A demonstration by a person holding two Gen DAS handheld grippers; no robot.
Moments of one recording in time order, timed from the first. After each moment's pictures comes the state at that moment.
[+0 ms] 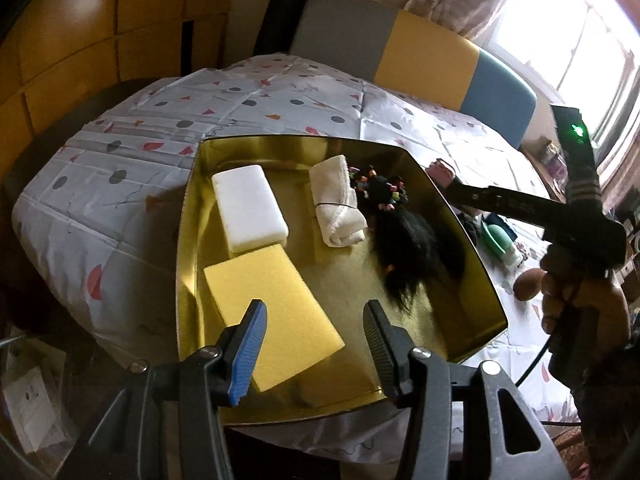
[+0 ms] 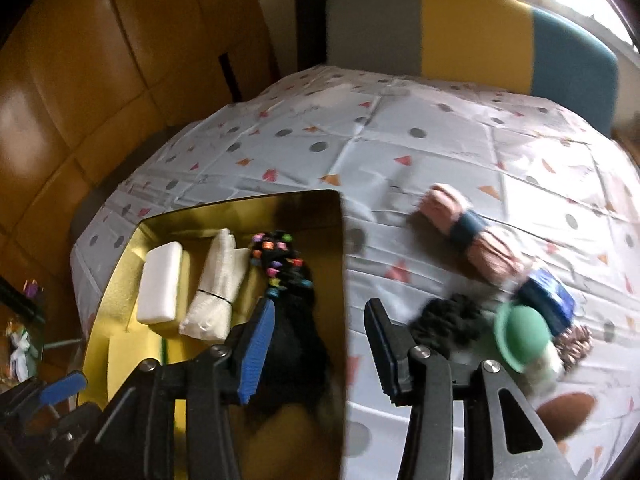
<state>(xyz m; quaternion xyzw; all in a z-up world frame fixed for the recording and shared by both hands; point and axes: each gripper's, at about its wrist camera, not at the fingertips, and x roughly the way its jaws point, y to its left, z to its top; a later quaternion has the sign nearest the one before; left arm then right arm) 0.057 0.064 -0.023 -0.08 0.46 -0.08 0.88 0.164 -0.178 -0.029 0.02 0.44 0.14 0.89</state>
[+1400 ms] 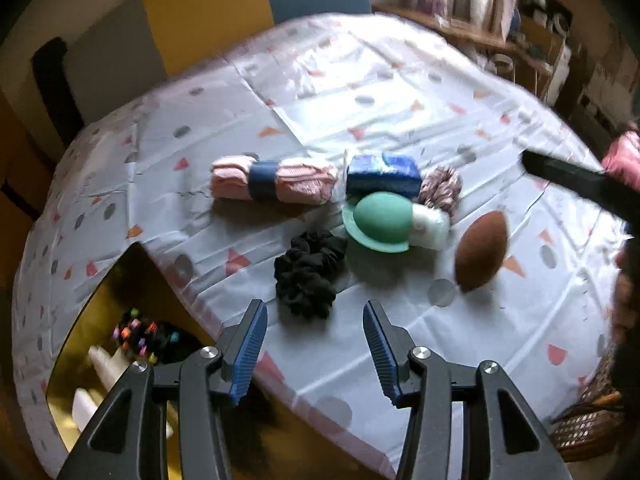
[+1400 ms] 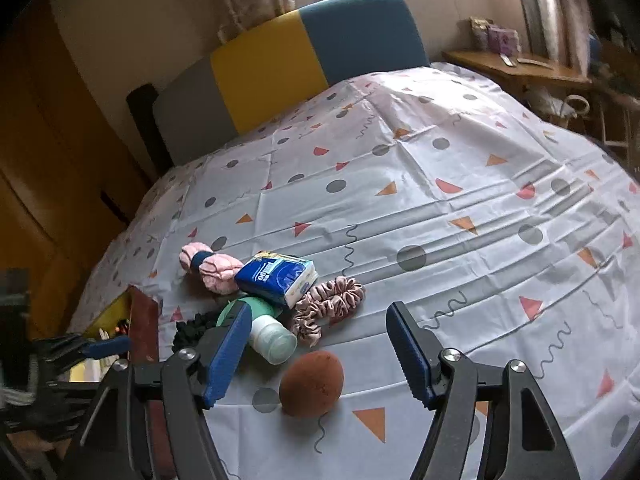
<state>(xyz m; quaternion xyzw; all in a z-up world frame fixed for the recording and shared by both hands) 0.180 -0.196 -0.035 0.23 0.49 -0.27 0.80 0.089 -0.424 -0.029 0.22 0.36 -0.06 0.90</state>
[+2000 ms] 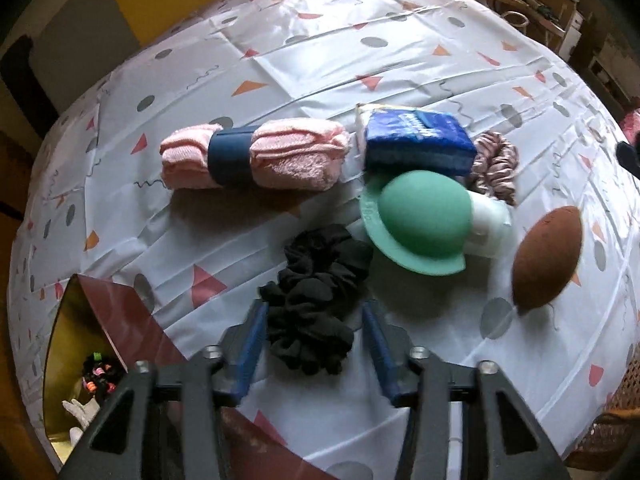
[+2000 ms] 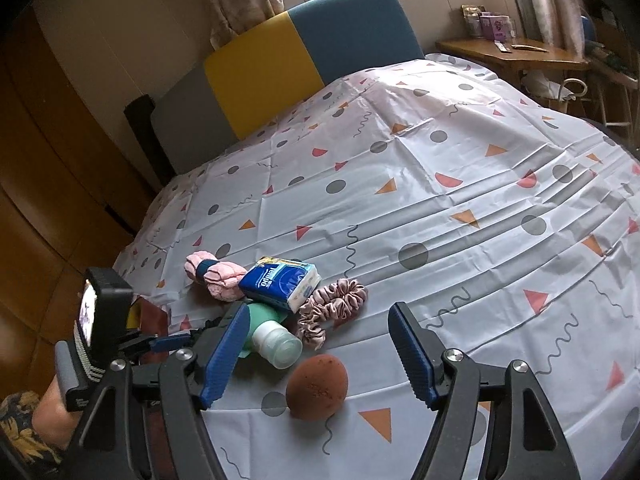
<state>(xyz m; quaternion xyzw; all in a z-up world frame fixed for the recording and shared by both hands) 0.228 -0.225 -0.093 0.26 0.54 -0.25 0.76 0.089 -0.432 -0.028 0.24 0.36 -0.06 0.90</state>
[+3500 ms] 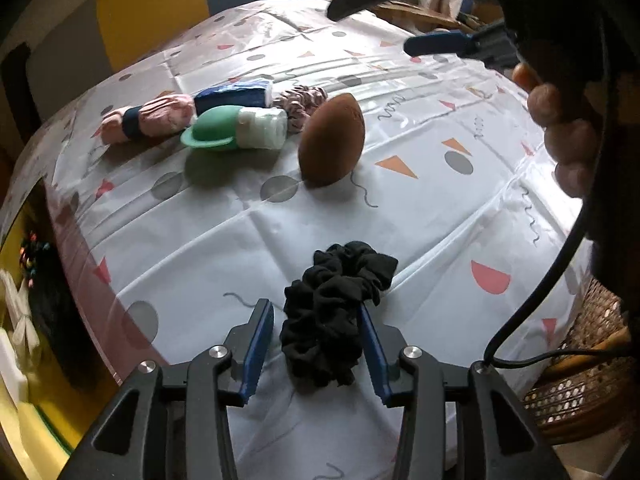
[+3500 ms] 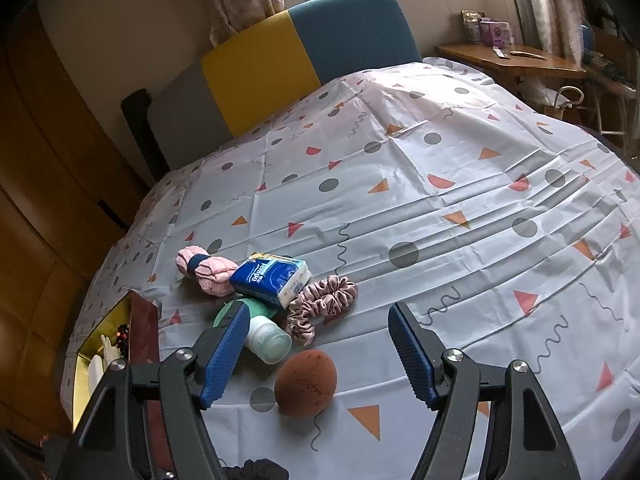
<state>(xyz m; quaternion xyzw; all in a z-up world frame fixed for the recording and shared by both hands) 0.049 -0.226 -0.095 0.22 0.48 -0.34 0.78 0.087 -0.431 -0.030 0.23 0.37 -0.07 0.90</state>
